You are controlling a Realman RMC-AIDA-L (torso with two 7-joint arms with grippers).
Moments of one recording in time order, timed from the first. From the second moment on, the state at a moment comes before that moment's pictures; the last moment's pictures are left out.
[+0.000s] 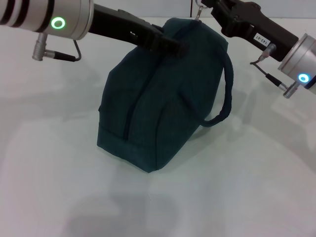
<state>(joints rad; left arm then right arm) -0.55 -2.09 1.24 1.58 2.20 1.46 -2.58 0.66 2.03 -1.82 -0.42 -0.26 -1.16 1.00</state>
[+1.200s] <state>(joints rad) -0.52 -2.09 1.34 1.61 2.22 1.40 -2.49 0.66 2.03 -1.81 -0.42 -0.25 -1.15 1.00</state>
